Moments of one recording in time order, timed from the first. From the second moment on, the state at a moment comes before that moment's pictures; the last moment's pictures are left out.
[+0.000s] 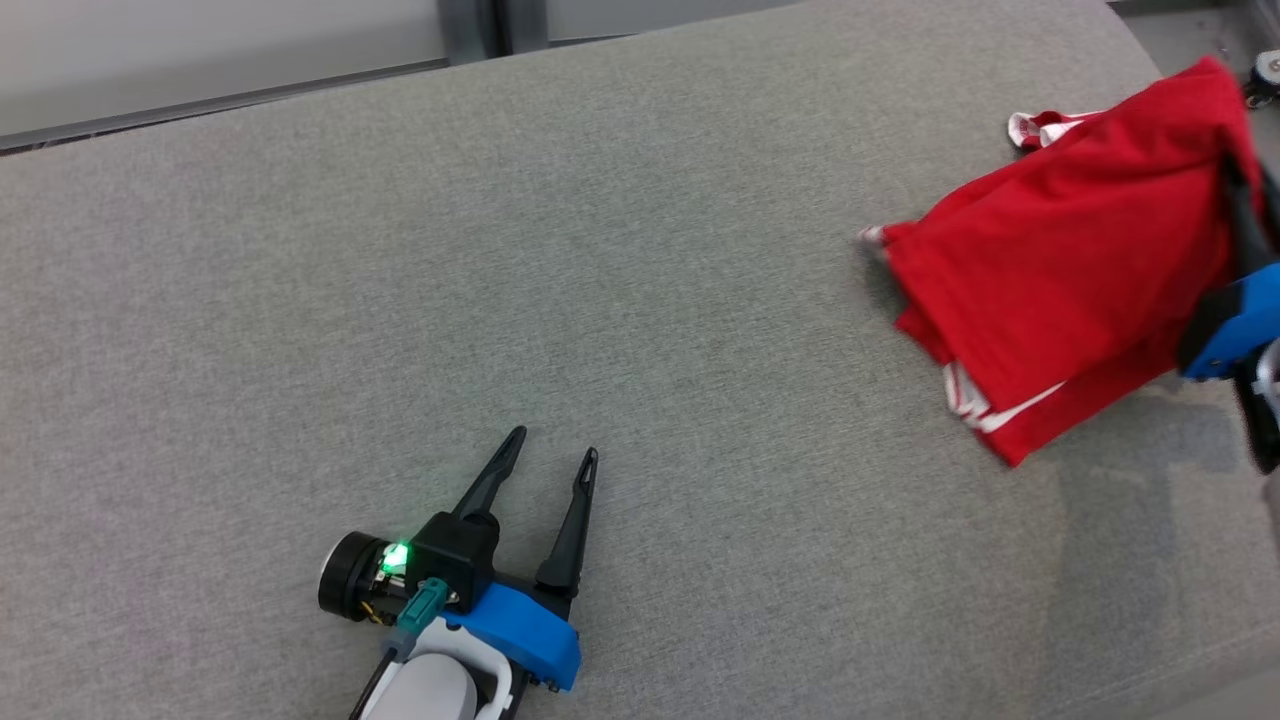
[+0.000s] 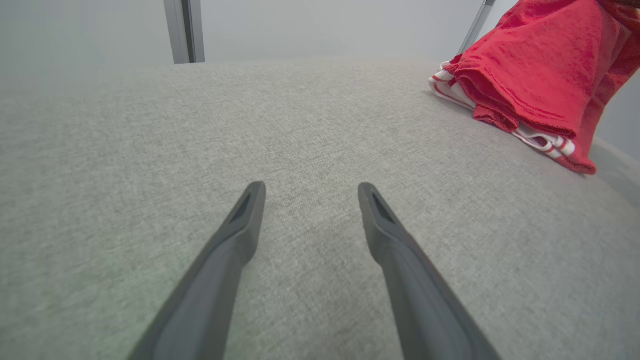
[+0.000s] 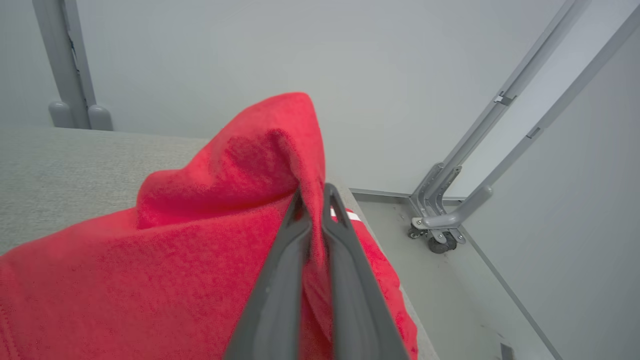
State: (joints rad) left arm -0.23 0.05 -0.37 0.44 -0.15 -0.10 -0.26; right arm -0.75 -0.31 -0.08 0.84 0.00 0.13 -0.26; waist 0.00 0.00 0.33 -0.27
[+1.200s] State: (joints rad) left arm -0.23 0.05 -0.23 0.39 -0.11 -0.01 -0.26; right arm -0.47 -0.07 -0.17 0.53 0.00 0.13 -0.26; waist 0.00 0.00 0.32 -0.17
